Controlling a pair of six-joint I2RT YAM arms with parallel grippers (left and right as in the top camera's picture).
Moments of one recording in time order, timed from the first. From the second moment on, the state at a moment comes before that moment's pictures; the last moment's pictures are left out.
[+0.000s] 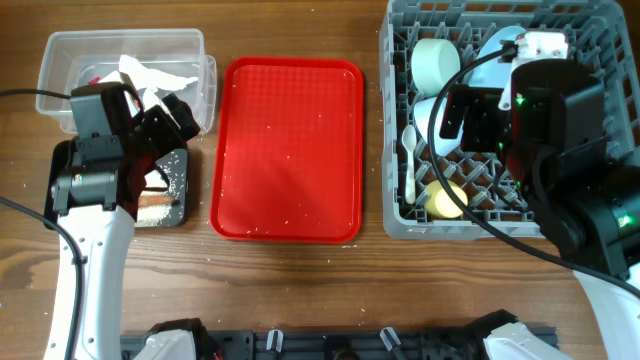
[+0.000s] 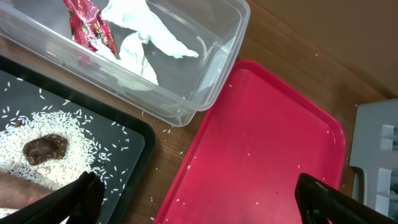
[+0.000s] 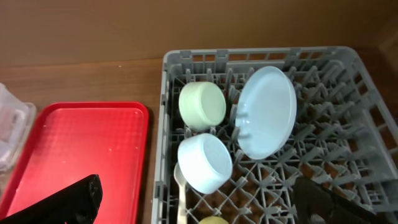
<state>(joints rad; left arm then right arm) 0.11 1.24 1.09 -0.65 0.06 -0.45 0.39 1.21 1.63 -1.09 0.35 0.27</state>
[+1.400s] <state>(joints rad) 0.11 1.25 1.09 -0.65 0.08 -0.45 0.27 0.18 0.36 -0.10 0.18 0.29</state>
